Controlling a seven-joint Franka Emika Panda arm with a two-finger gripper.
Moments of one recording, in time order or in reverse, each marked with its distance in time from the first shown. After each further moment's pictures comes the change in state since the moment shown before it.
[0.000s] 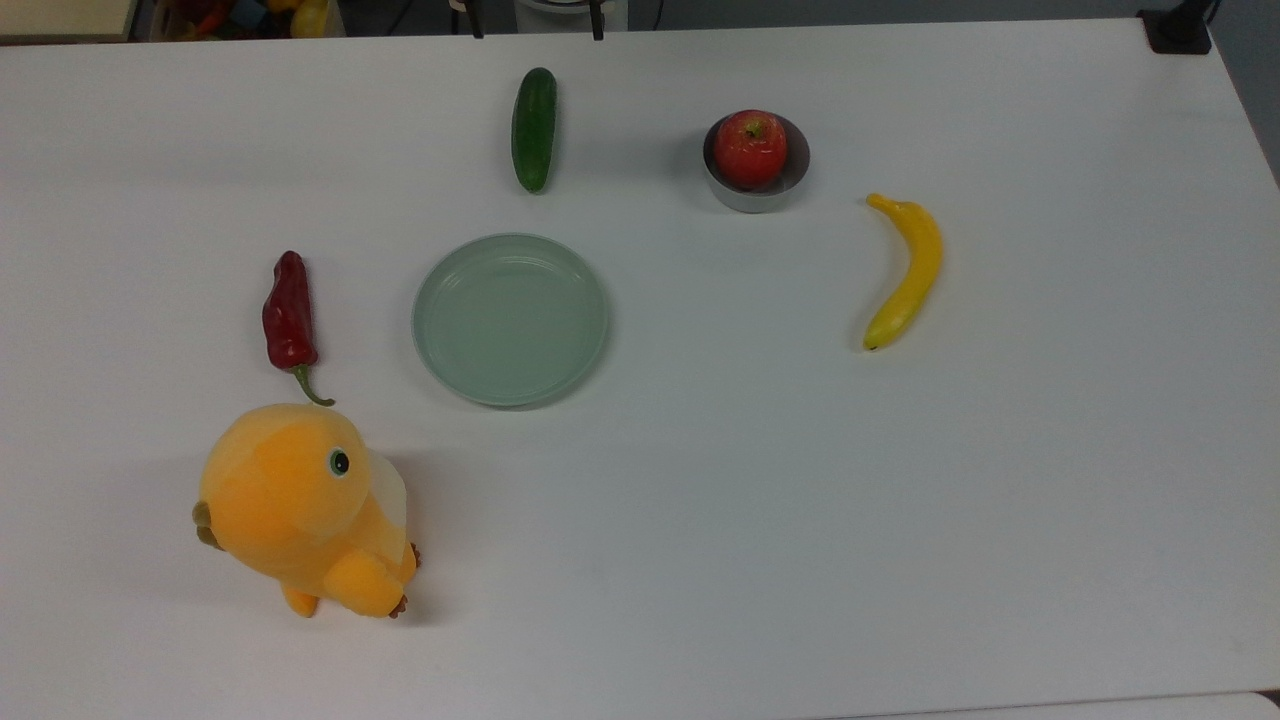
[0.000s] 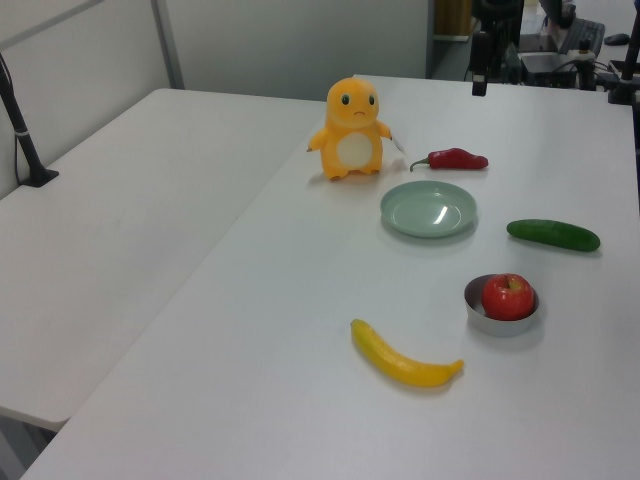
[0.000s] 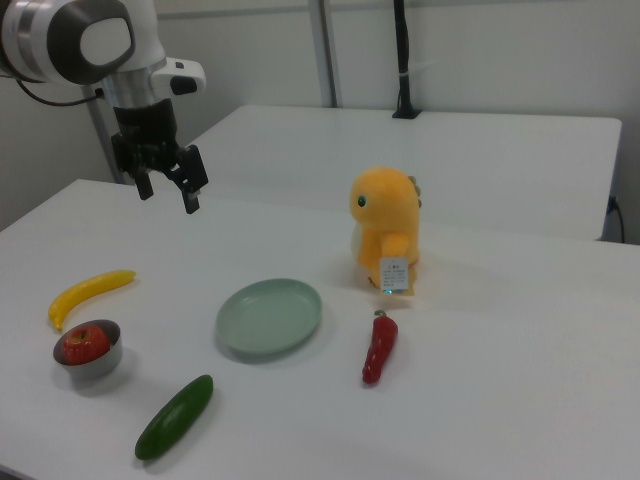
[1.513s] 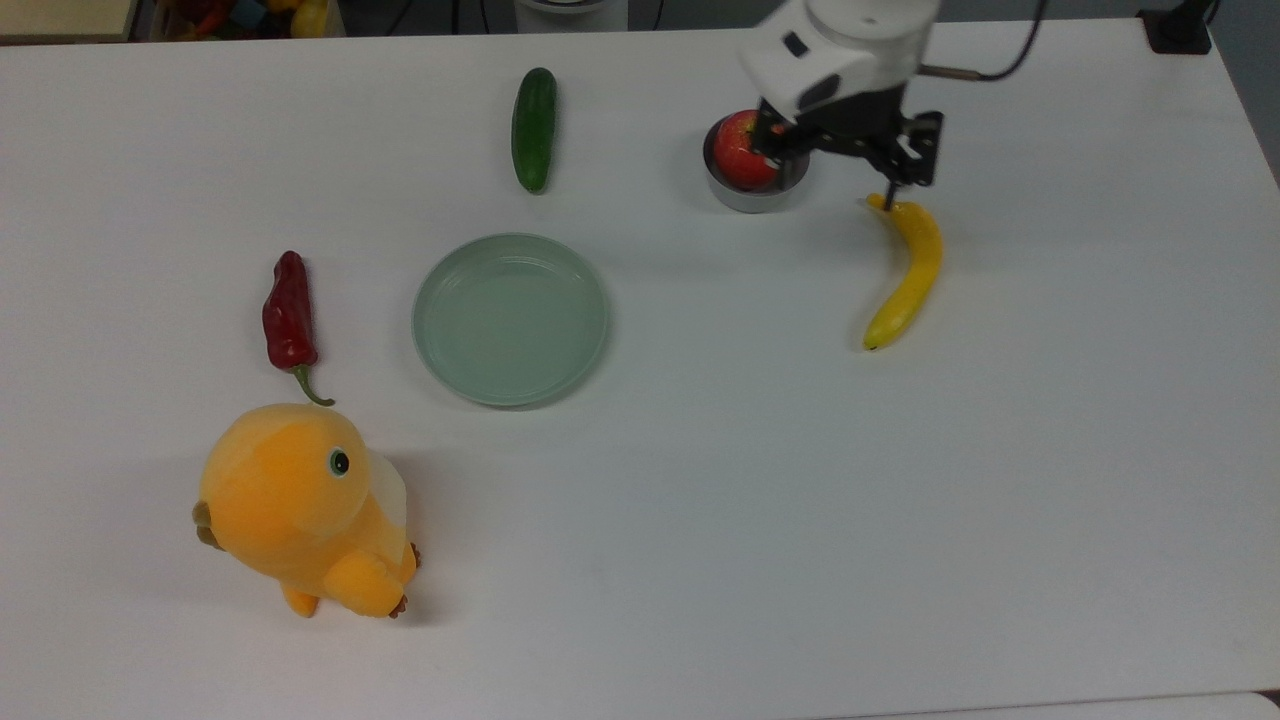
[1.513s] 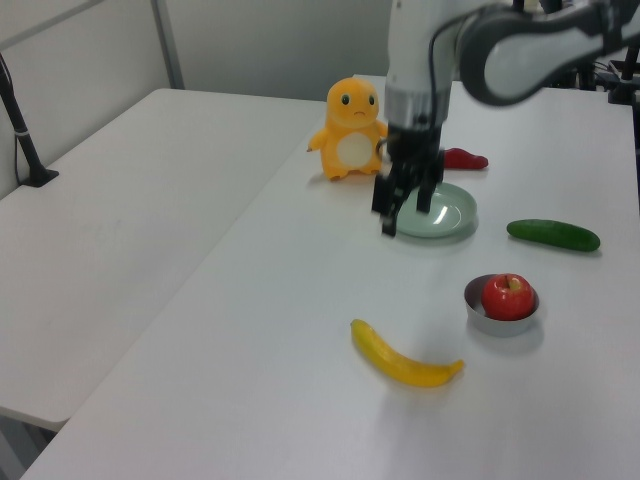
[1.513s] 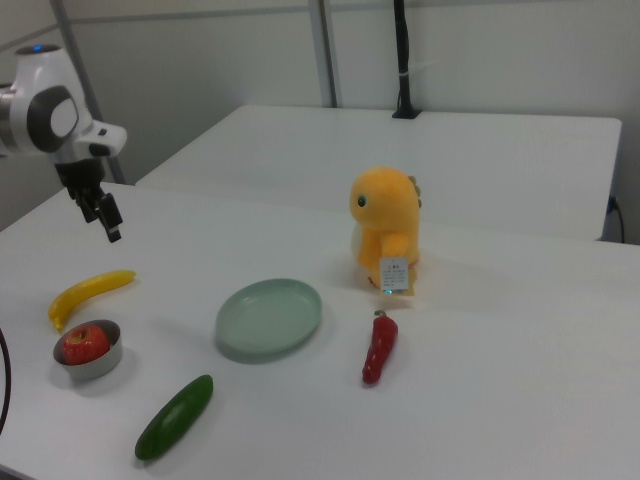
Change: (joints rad) arm 0.380 0.335 0.017 0.089 0.013 0.317 0.636
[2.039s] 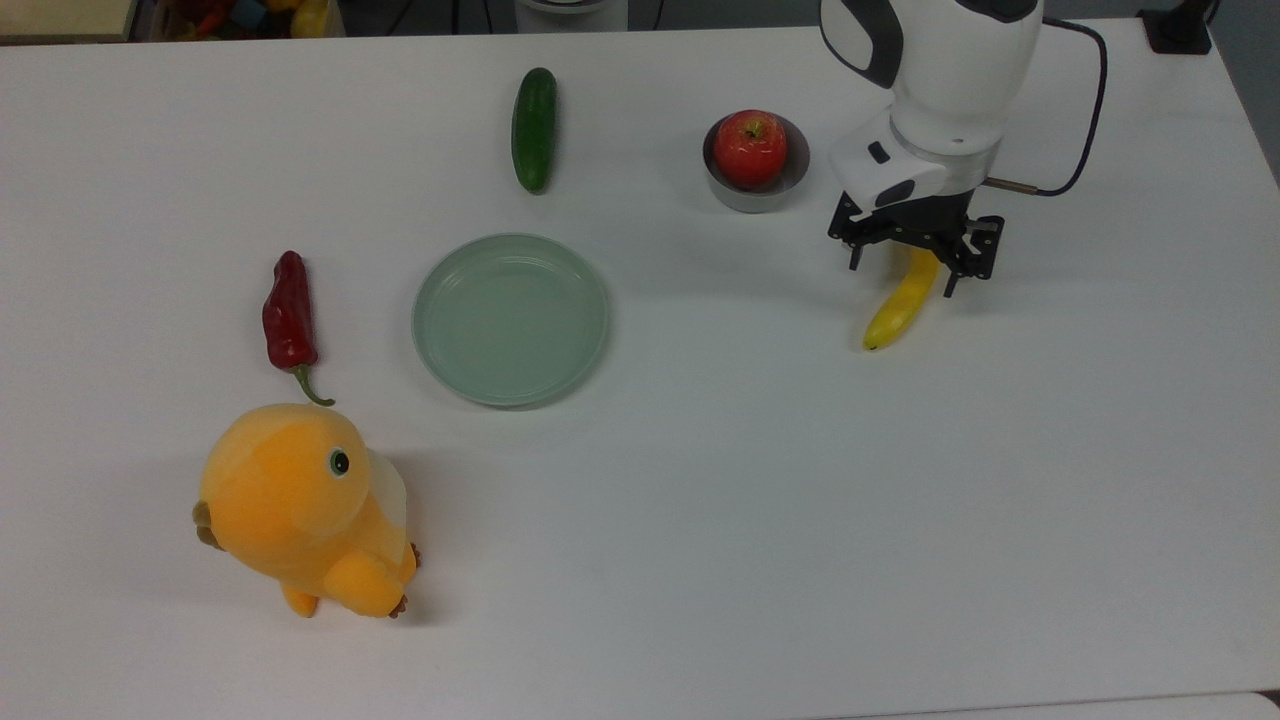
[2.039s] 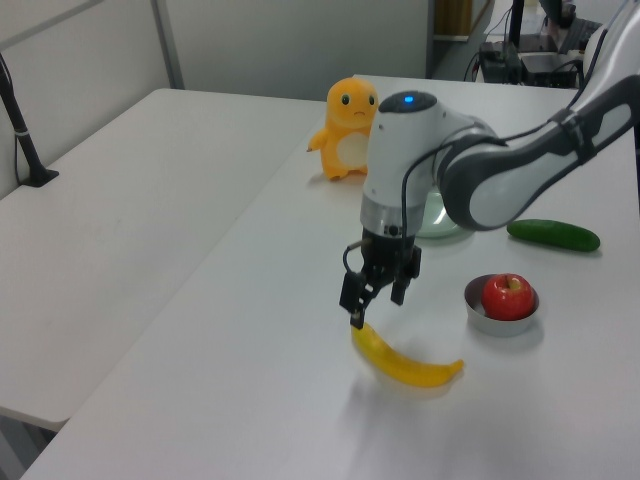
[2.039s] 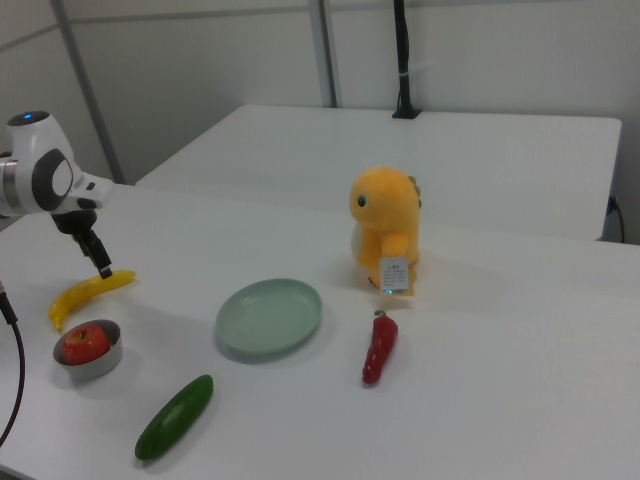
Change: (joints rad) arm 0.103 0.200 0.008 0.000 -0.042 0.268 0.217
